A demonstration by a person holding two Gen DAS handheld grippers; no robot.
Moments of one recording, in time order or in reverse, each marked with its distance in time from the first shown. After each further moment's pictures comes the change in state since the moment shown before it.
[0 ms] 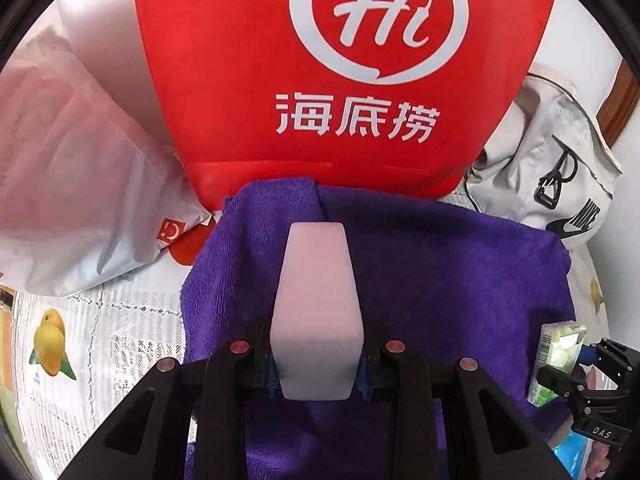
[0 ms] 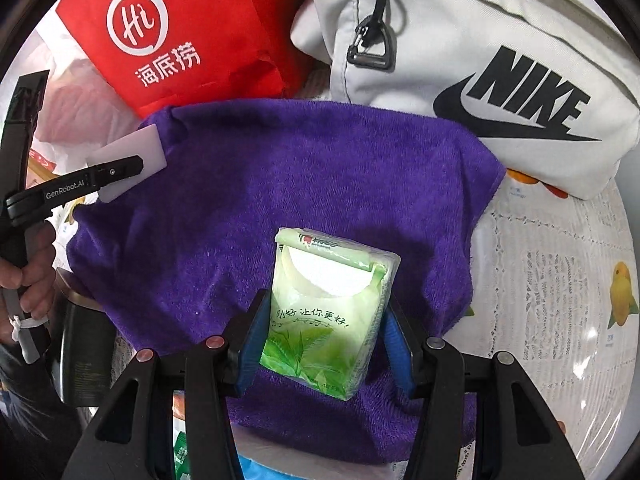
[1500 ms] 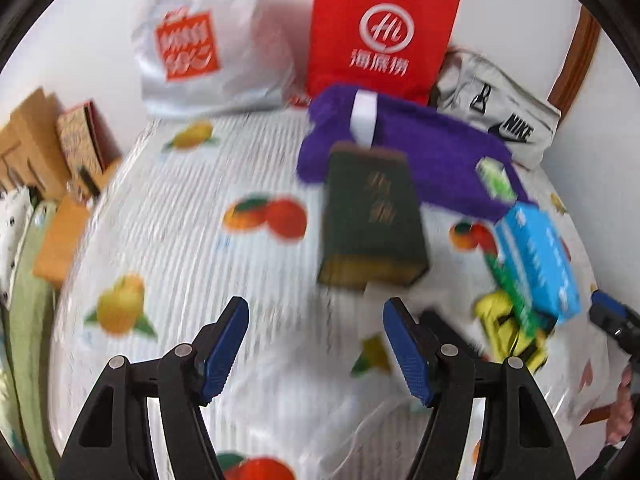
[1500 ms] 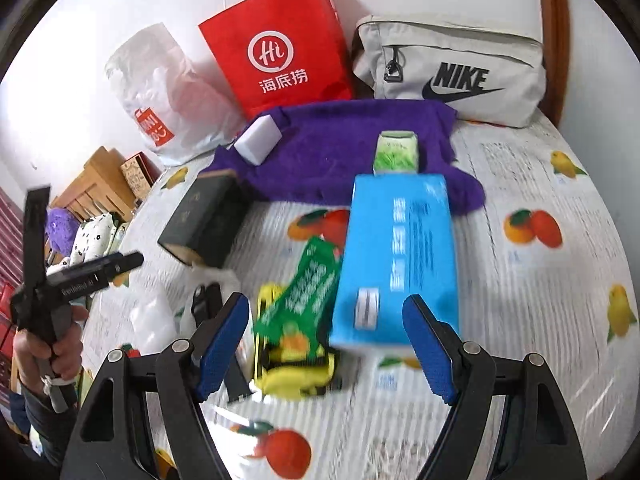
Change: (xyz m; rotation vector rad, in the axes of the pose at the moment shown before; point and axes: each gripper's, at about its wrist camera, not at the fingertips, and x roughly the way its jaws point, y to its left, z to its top) left arm -0.171 0.055 -0.241 -0.084 -0.047 0.039; right arm -0.148 0.069 -0.211 0.049 -0.237 0.079
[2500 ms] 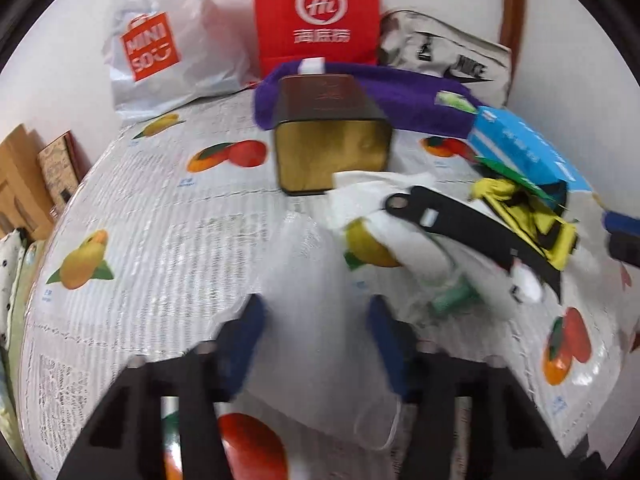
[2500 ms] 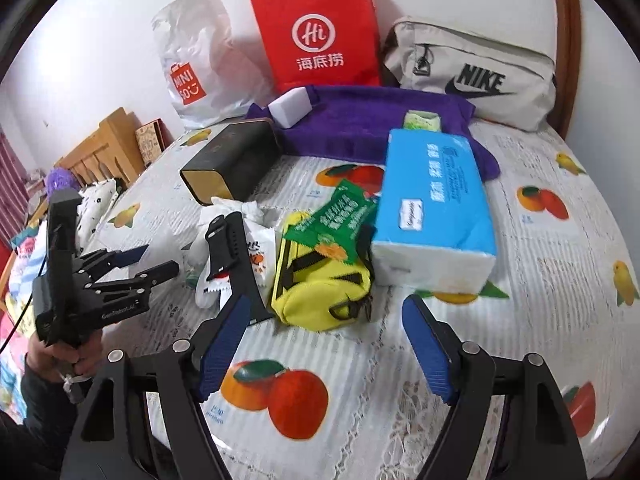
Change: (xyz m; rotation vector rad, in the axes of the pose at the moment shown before) left arm 0.019 -0.023 -0.093 0.223 -0.117 -0.009; right arm 0.003 0.034 -0.069 -0.133 -0.049 -0.030
